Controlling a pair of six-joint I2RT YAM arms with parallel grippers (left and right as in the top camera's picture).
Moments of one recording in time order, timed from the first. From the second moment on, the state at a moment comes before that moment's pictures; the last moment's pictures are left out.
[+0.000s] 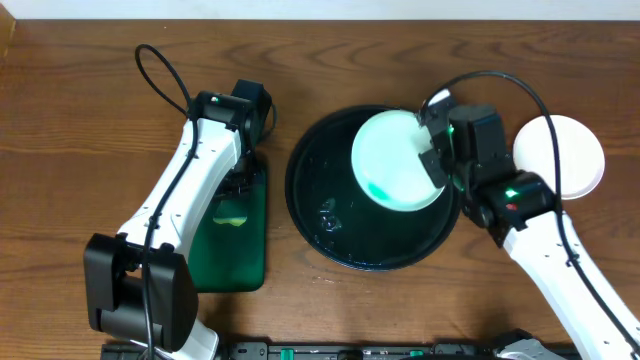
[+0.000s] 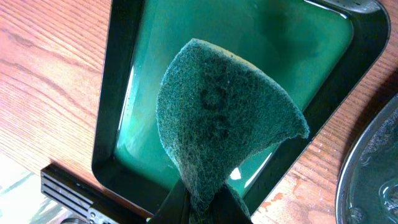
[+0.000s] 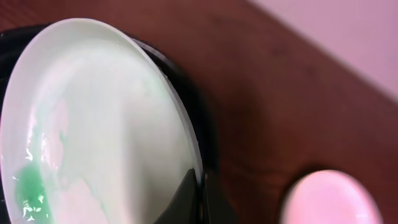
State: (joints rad) left arm -0.26 1.73 1.41 -1.37 -0.25 -0.65; right arm 0.38 1.29 1.06 -0.53 0.19 -0.25
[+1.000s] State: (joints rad) left arm -0.26 1.73 1.41 -1.36 -0.25 -0.65; right arm 0.84 1.29 1.15 -0.48 1.08 -0.75
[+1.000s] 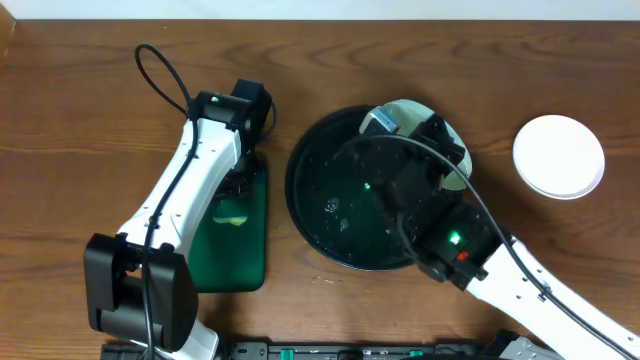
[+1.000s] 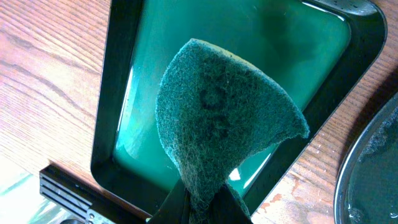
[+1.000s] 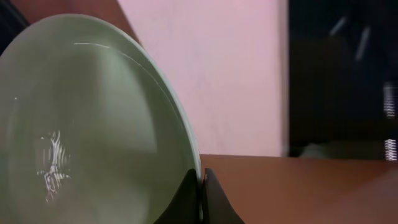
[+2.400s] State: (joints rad) left arm -0.26 1.73 1.41 -1.36 -0.25 -0.65; right arm 0.89 1.29 1.15 -0.39 1.23 -0.96
